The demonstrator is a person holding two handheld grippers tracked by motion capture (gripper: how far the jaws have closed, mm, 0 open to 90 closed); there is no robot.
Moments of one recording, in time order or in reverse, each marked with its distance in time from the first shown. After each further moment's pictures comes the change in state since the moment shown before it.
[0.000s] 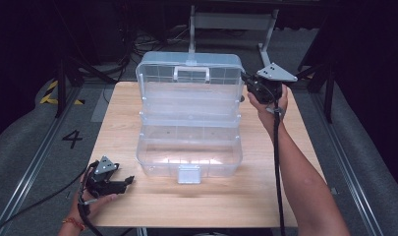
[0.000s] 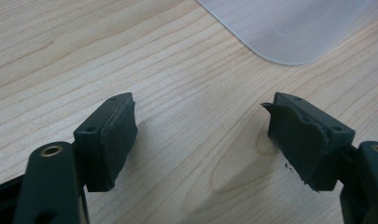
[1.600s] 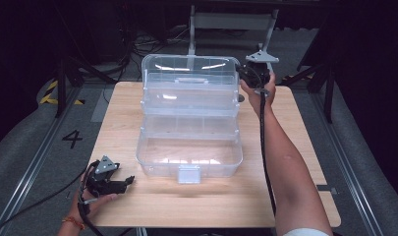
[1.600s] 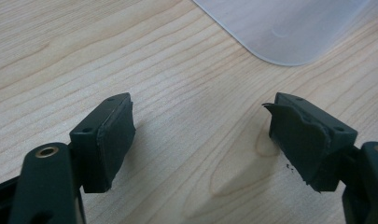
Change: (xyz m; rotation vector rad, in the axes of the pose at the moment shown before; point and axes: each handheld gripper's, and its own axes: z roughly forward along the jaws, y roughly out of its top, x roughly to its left) left arm 0.001 0.001 0.001 0.005 -0.015 0.011; right arm -0.025 -0.007 0.077 0.136 -0.053 0.049
